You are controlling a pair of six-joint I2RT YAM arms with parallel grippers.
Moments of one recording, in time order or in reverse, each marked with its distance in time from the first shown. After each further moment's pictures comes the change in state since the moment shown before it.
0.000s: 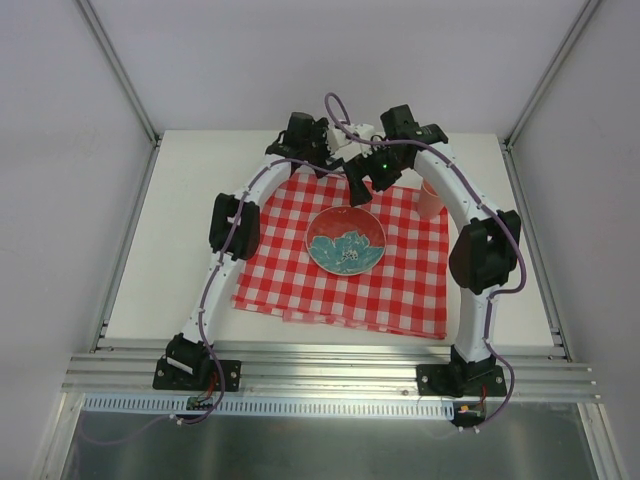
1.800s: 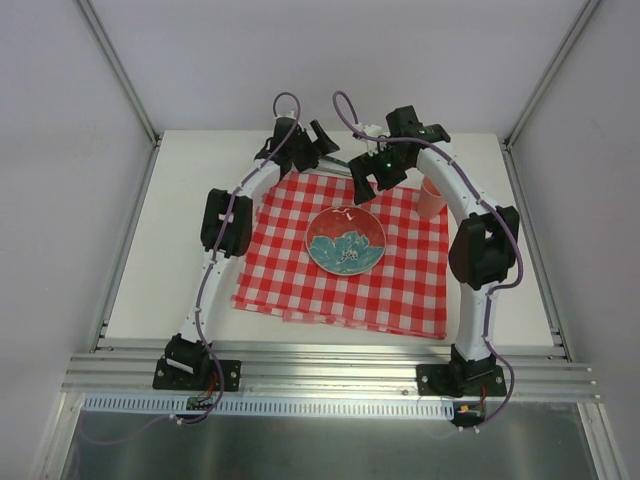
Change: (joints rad) left arm 0.060 -0.013 -0.167 0.239 -0.095 -1.640; right arm -0.040 0.030 0.000 0.010 0.008 0.050
